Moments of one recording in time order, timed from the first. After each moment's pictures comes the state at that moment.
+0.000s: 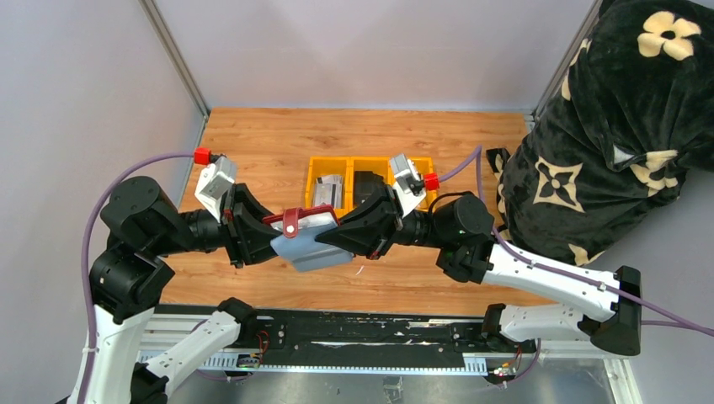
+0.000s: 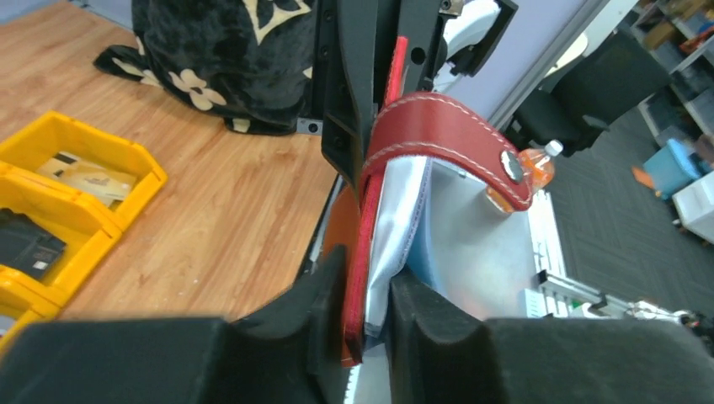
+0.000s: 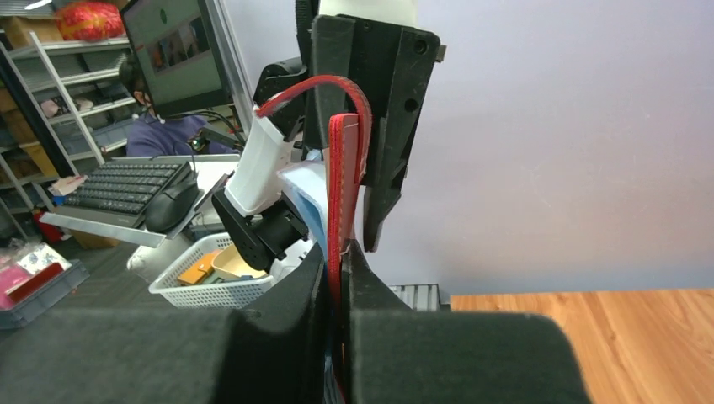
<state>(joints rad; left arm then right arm) -0.47 0.74 1.44 -0.74 0.93 -0.33 1.18 1.11 1.02 0.63 -0.46 0.44</state>
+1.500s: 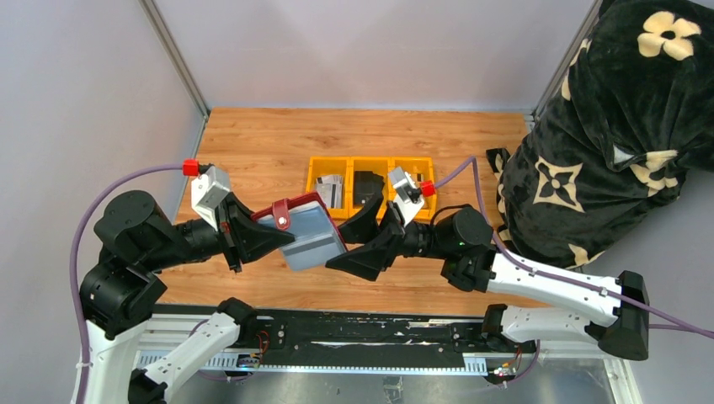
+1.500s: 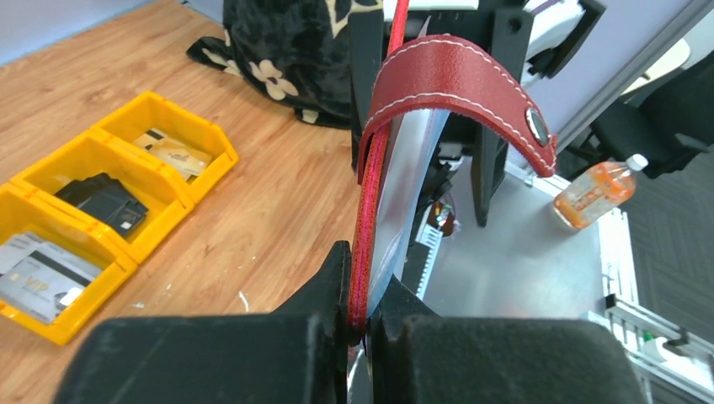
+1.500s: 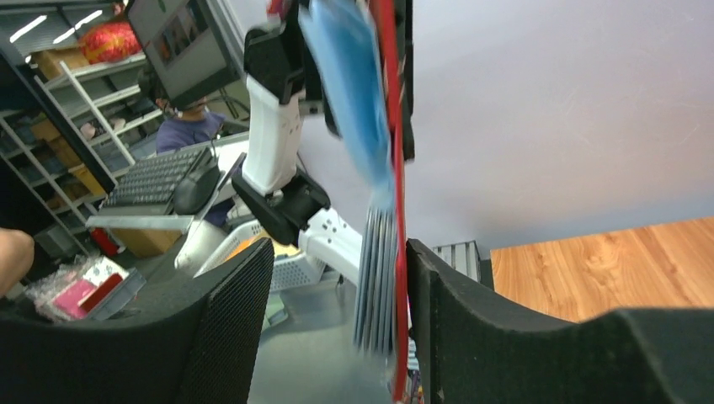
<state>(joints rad) -0.47 0.68 1.43 -0.85 0.74 -0.22 1.18 1.06 0.90 0.63 -0.43 0.58</state>
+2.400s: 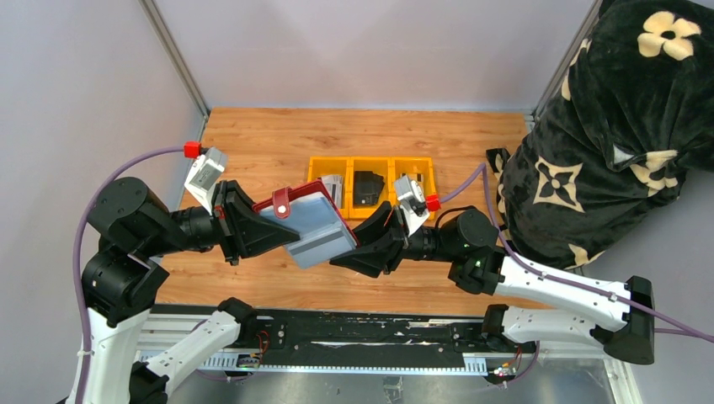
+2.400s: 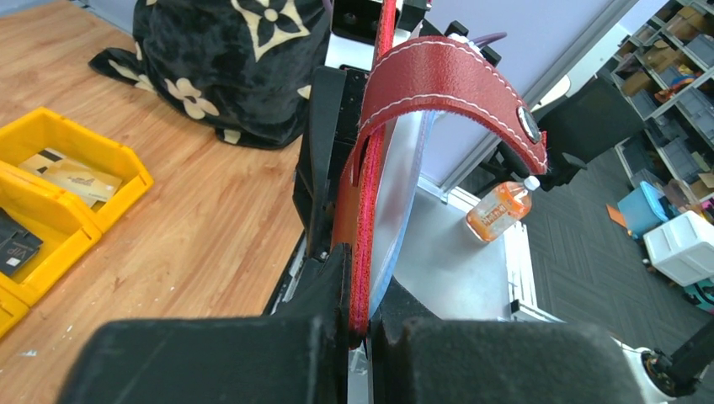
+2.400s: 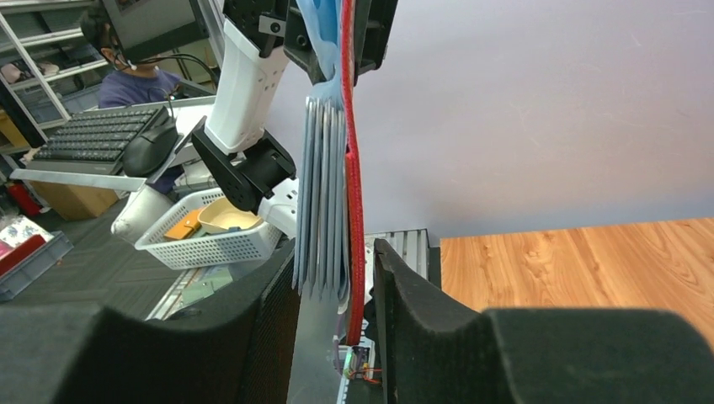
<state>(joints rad) -0.46 0.75 1.49 -0.73 0.88 -0.46 1.18 1.00 0.86 0.55 -0.44 0.39</state>
